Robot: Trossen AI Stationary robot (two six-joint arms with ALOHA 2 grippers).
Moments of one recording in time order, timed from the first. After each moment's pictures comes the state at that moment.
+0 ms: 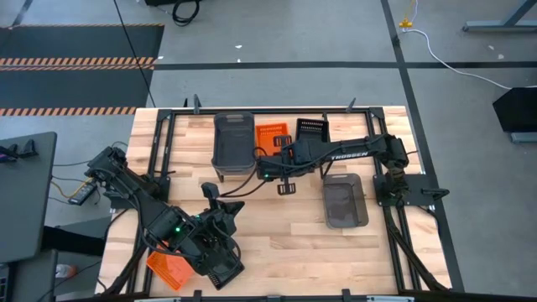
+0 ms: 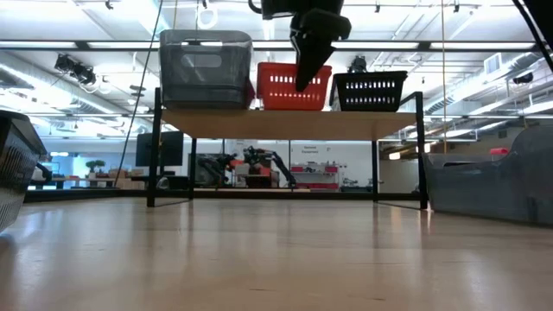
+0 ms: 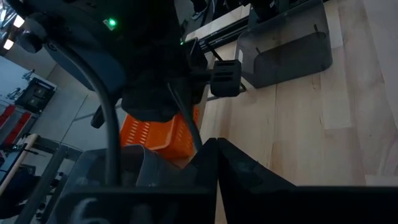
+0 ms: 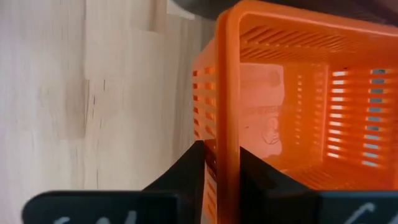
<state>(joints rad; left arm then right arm) -0.70 1.62 1.60 -1.02 -1.11 -0.33 0.08 1.98 1.93 -1.25 0.43 -0.07</state>
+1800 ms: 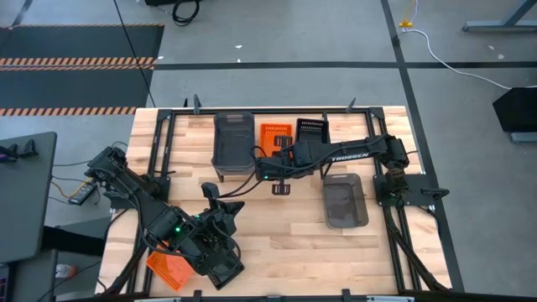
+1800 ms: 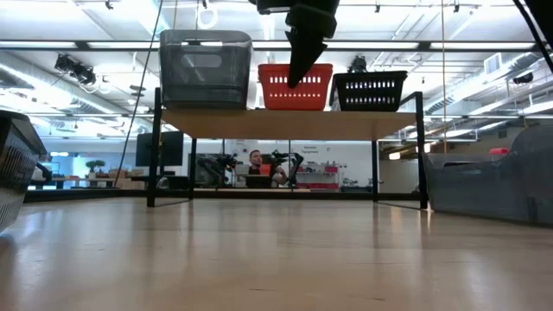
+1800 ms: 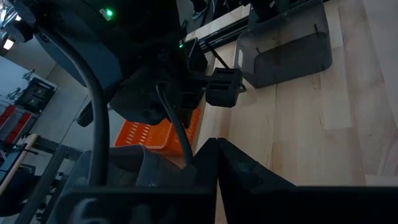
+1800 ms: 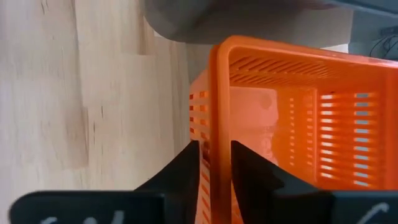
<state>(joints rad) -0.70 1.62 1.60 -1.02 -1.11 -0.33 0.10 1.98 1.93 -1.20 0.47 0.03</state>
